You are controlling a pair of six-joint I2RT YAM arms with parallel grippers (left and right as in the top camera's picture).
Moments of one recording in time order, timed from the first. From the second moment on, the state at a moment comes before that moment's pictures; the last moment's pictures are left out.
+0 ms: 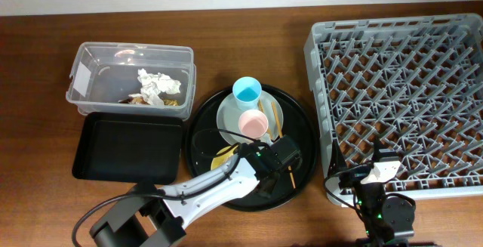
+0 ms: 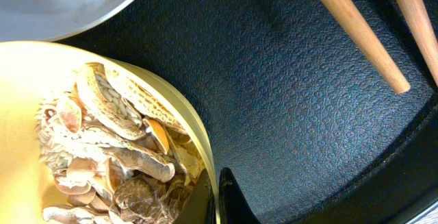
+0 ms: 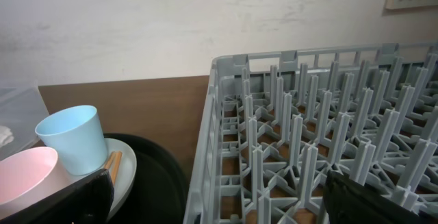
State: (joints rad) left arm -0.97 1.76 1.10 -0.80 -0.14 -0.46; right arm 0.06 0.01 0.01 -0.07 -0.02 0.11
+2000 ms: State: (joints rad) left arm 0.37 1.76 1.16 -0.95 0.76 0.05; right arm 0.06 0.01 0.01 -0.07 -0.02 0.11
